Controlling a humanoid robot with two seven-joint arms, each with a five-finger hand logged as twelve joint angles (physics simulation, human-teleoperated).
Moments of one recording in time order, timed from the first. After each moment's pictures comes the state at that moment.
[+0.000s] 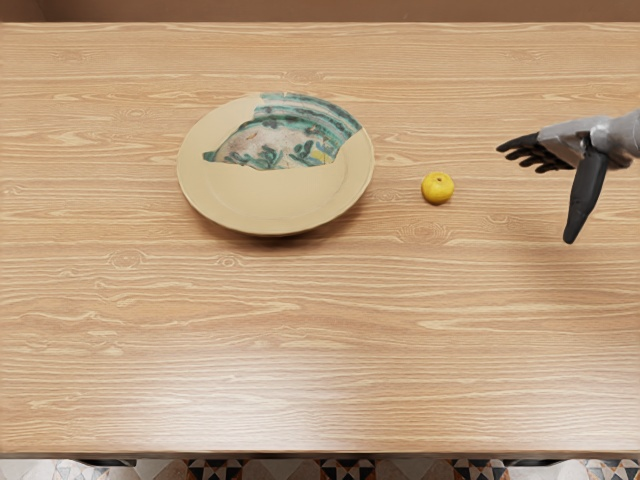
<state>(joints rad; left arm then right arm) -0.07 0.00 -0.07 -0.17 -0.03 0.00 0.11 1.29 -0.87 0.18 1.16 -0.62 0.61 -0.39</state>
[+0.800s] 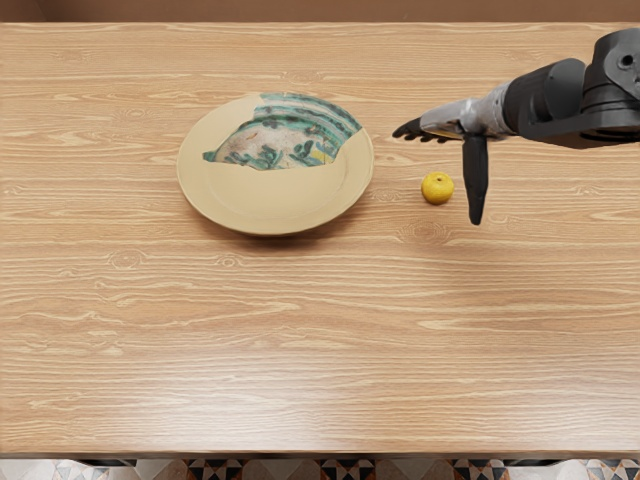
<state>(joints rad) -0.07 0.00 -0.07 -0.17 -0.03 0.00 0.11 1.36 -0.58 0.29 1.30 -0.86 0.53 -0.61</state>
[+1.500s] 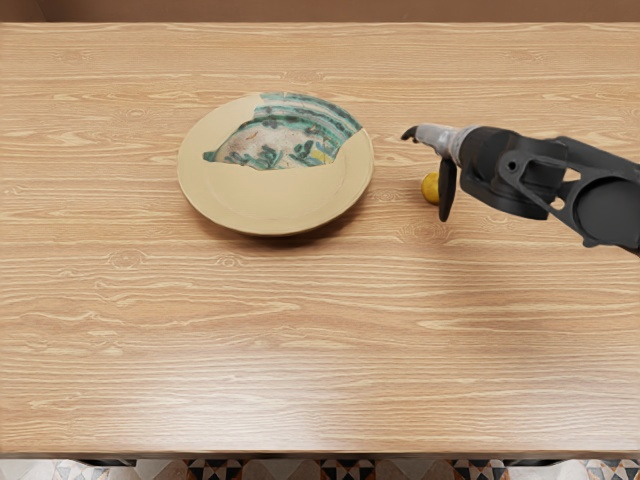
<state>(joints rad) -0.07 0.00 -0.07 -0.17 -0.03 0.00 0.11 1.16 -0.35 0.29 1.09 -1.21 0.15 -0.61</state>
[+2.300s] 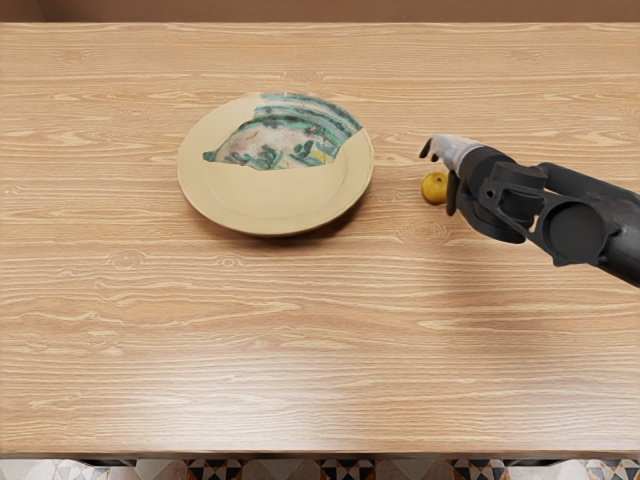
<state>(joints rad) -0.07 0.00 -0.07 -0.17 -0.03 0.00 0.11 1.13 -0.27 0.21 0.94 -1.27 0.01 -0.61</state>
